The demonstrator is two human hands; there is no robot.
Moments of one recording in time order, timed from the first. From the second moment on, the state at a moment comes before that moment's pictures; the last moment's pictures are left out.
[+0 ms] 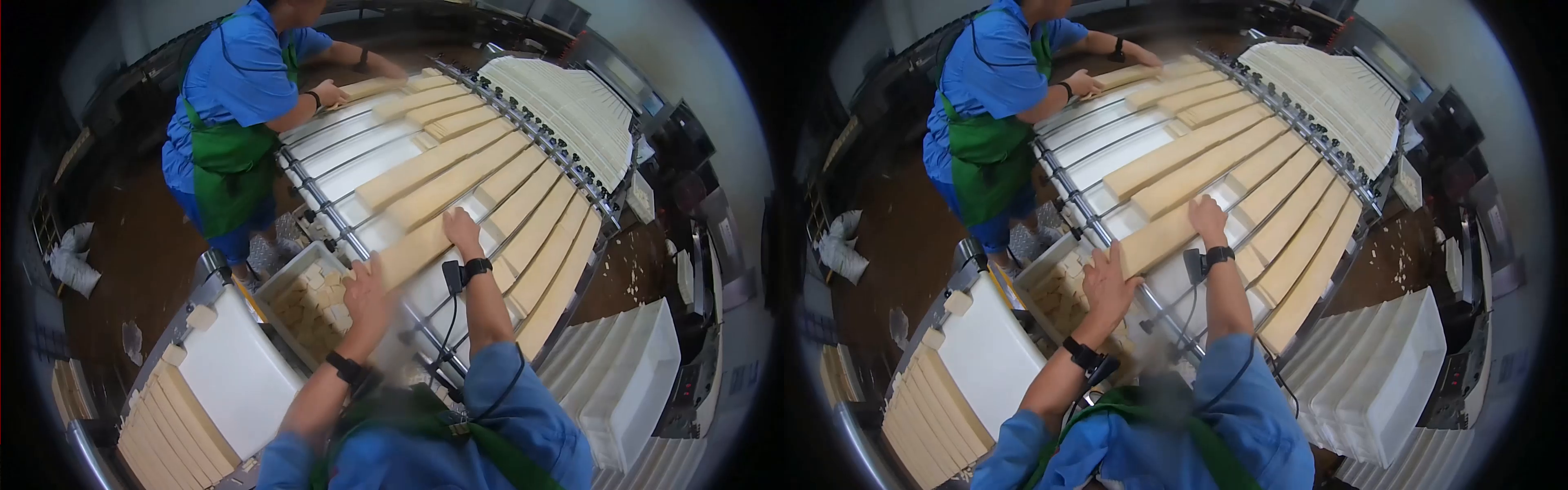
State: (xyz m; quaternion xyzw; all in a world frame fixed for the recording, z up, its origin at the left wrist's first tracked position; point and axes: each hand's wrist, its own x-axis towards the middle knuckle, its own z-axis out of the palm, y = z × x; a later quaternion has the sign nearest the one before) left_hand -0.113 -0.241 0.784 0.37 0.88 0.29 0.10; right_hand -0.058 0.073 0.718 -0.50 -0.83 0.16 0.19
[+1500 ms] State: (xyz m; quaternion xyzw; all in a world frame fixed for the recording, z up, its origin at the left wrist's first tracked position) left_hand -0.059 -0.764 0.655 -0.34 0.87 0.33 -0.14; right_hand -0.392 -0.691 0.620 0.29 -0.93 0.20 -0.06
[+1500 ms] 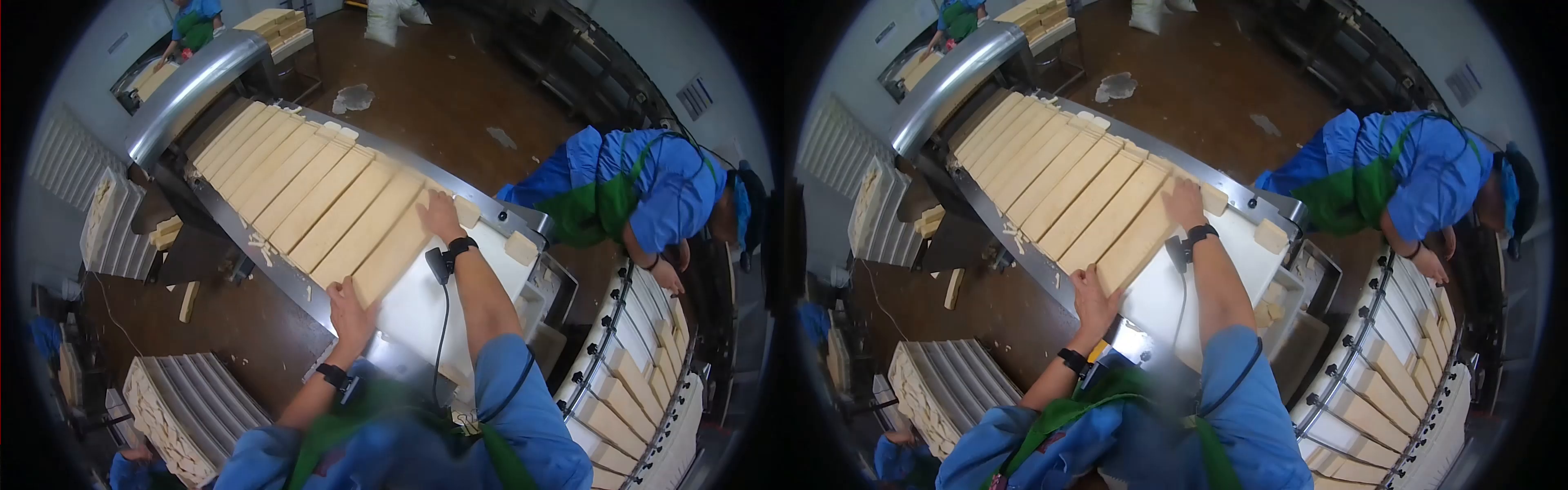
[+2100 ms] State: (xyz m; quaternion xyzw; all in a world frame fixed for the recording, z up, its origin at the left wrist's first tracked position) left_hand -0.087 -0.730 0.615 -0.06 0.95 0.30 -0.03; right_hand -0.217 -0.457 0.636 -0.07 -0.97 0.22 0.13
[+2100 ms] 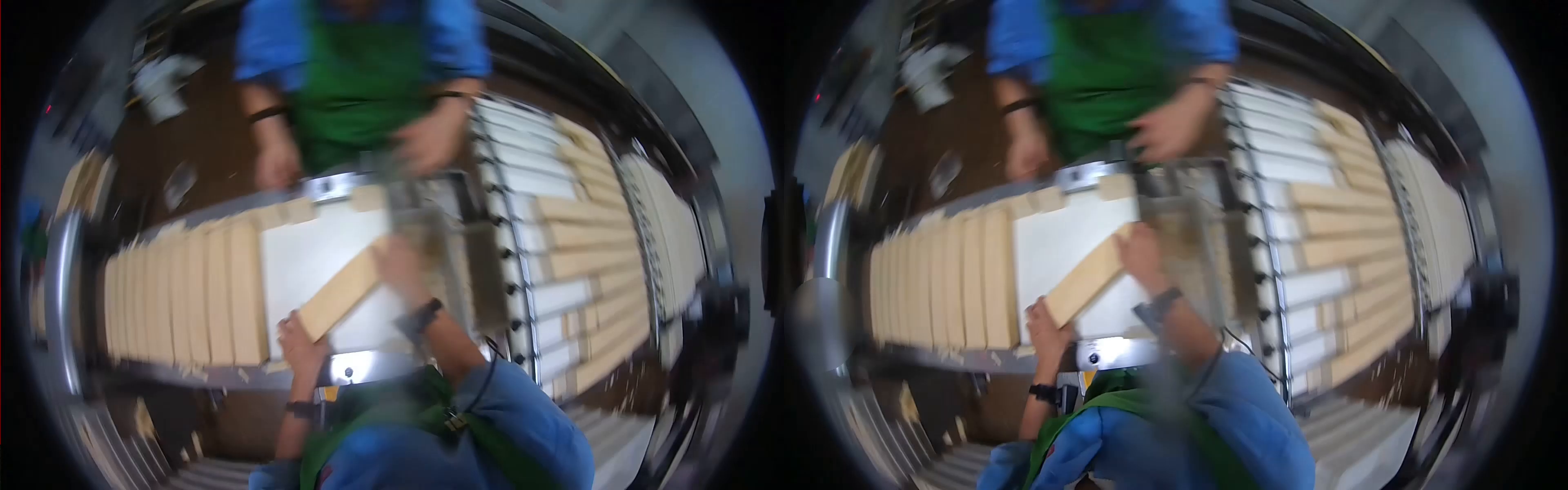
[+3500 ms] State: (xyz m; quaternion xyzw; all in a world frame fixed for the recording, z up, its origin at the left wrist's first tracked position) left_hand -0.047 -0.247 0.754 0.30 0.78 0.53 0.15; right_hand 0.062 -0.086 0.711 -0.23 -0.96 0.14 0.10
